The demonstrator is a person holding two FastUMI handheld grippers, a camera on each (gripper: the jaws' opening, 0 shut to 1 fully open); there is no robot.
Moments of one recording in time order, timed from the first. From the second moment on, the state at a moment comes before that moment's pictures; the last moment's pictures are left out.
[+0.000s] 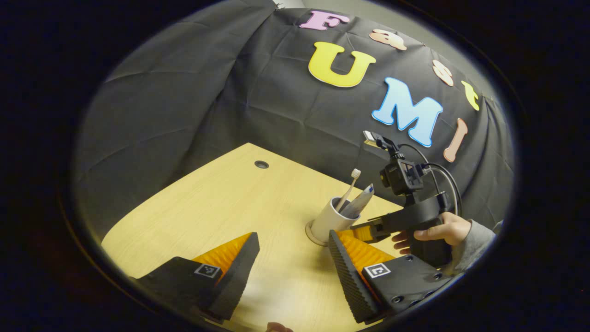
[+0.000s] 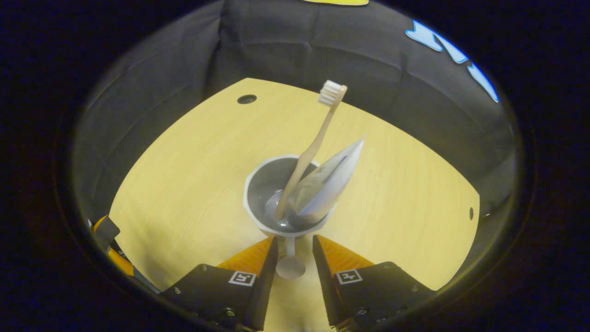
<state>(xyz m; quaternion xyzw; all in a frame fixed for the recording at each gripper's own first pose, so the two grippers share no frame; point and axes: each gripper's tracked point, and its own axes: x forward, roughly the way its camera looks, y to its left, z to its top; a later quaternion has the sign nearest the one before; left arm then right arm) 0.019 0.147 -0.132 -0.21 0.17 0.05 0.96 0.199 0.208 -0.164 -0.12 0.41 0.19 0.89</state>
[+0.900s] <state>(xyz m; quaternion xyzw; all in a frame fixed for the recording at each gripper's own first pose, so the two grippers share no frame) 0.057 0.064 -0.008 -0.12 0.08 -0.04 0.99 0.063 0.041 0.011 0.00 0.10 0.04 0.99</state>
